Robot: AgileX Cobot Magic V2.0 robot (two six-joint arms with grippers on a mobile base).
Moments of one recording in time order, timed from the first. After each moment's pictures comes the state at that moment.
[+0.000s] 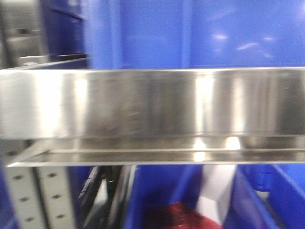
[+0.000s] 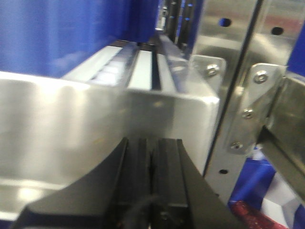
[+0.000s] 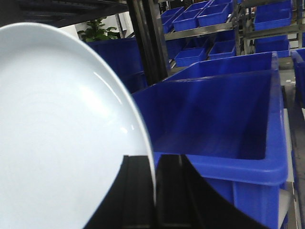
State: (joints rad) left arm -0.06 -0.02 0.03 0.01 0.14 -0.09; right arm 0.47 0.33 -0.84 -0.02 0.57 0.31
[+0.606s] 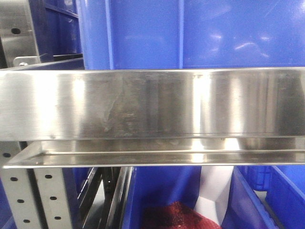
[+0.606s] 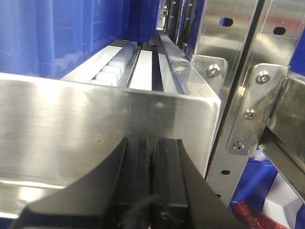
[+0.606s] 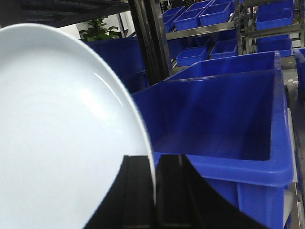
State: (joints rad) left arm -0.06 -0.02 0.03 0.01 0.14 -0.09; right arm 0.47 0.33 -0.84 -0.02 0.57 0.31
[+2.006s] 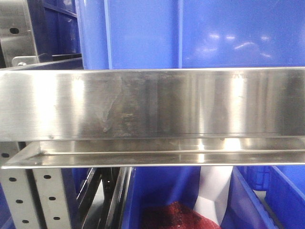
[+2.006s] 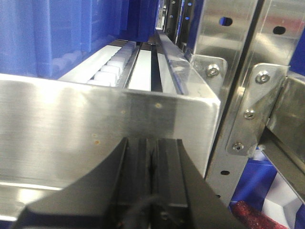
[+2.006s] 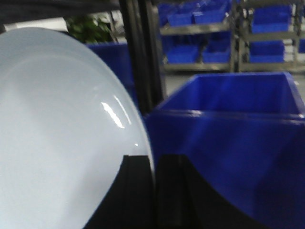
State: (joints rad) left arm -0.06 -0.02 0.03 0.01 0.14 -0.09; right arm 0.44 1.07 -1.21 -0.11 0.26 0.31
